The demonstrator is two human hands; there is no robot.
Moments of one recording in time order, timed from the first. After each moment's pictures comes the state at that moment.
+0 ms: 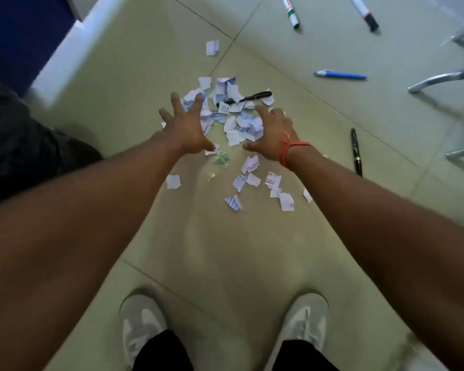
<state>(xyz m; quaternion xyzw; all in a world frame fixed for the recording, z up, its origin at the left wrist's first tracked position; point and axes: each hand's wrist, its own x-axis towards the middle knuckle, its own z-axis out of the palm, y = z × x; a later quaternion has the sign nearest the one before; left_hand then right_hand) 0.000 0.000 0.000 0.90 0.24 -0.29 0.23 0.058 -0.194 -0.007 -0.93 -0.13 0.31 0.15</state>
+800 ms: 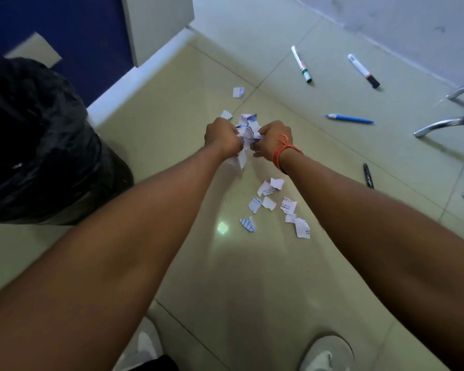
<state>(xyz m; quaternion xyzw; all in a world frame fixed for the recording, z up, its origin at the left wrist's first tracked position) 0.008 -0.025 0.007 0.85 0.32 -0.07 0.41 0.061 -0.143 0.005 -0.91 -0.04 0.24 0.34</state>
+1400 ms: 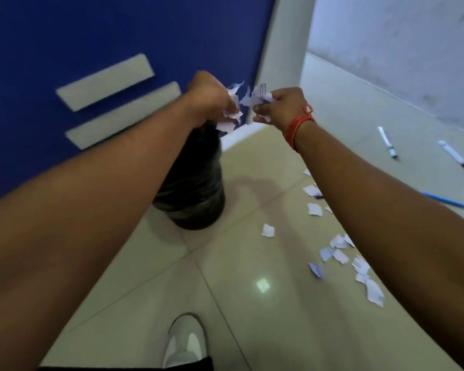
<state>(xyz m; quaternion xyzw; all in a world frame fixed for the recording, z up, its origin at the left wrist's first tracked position) -0.114 0.139 0.234 0.80 0.41 0.10 0.42 0.003 0.033 0.177 -0.74 -0.19 0.23 0.60</state>
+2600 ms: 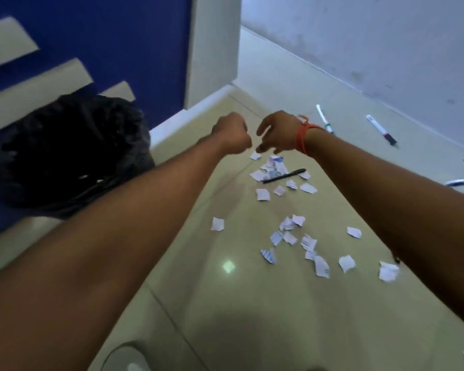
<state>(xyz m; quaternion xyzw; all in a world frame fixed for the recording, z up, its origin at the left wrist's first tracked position) -0.003 0.034 0.111 0.89 0.27 -0.05 0.35 0.085 -0.083 0.112 -0.89 -0.26 0.28 0.23</state>
